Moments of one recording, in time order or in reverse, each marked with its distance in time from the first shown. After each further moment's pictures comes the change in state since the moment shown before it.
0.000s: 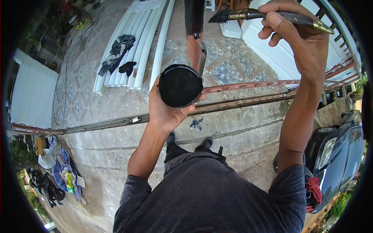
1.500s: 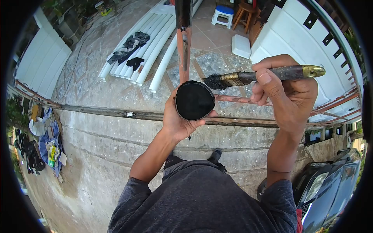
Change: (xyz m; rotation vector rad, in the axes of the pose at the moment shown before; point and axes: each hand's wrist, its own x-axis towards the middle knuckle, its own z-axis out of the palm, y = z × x) left_hand 0.005 -0.129 0.012 0.007 0.132 0.116; right_hand -0.105 -0.015 -0.031 0.274 -0.064 -0.060
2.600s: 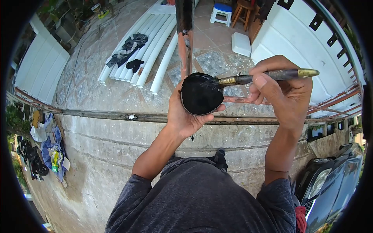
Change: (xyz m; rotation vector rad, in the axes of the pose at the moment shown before) left_hand 0.024 0.021 0.015 0.006 -0.042 -0.029; right_hand 0.011 0.022 0.008 0.111 -0.021 0.148
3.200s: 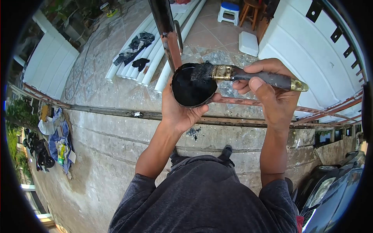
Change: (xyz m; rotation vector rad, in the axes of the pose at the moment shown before) left_hand 0.036 -0.022 0.023 0.020 0.038 0.153; right_hand -0.018 0.054 -0.042 0.384 0.047 -0.049
